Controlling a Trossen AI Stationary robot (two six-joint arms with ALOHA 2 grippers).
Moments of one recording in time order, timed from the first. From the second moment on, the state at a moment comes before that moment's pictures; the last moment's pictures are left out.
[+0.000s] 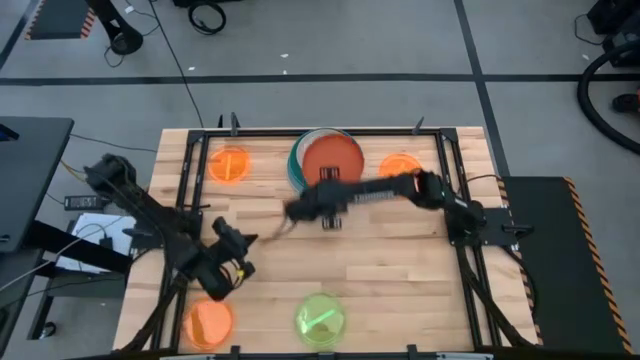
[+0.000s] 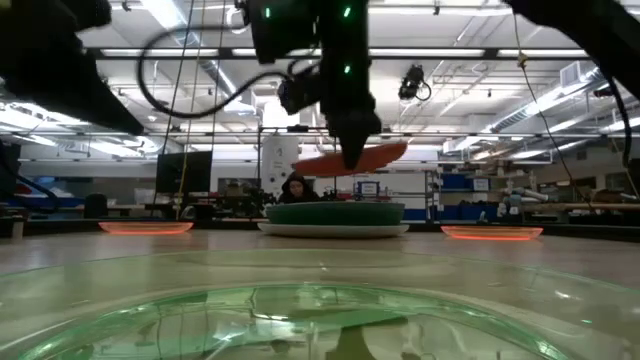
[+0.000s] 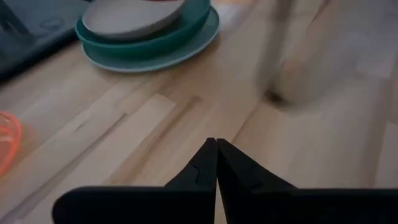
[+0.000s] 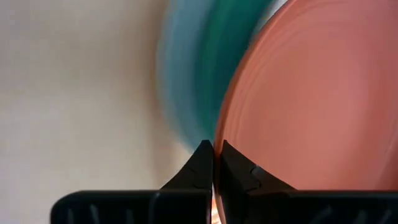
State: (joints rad) left arm -0.78 1.30 0.64 -0.61 -1.02 -1.21; right arm 0.02 2.31 2.12 -1.45 0.57 0.05
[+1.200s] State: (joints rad) left arm -0.16 1.04 0.20 0.48 -0.44 -0.35; right arm -0.28 2.26 2.00 -1.09 0.24 -0.30
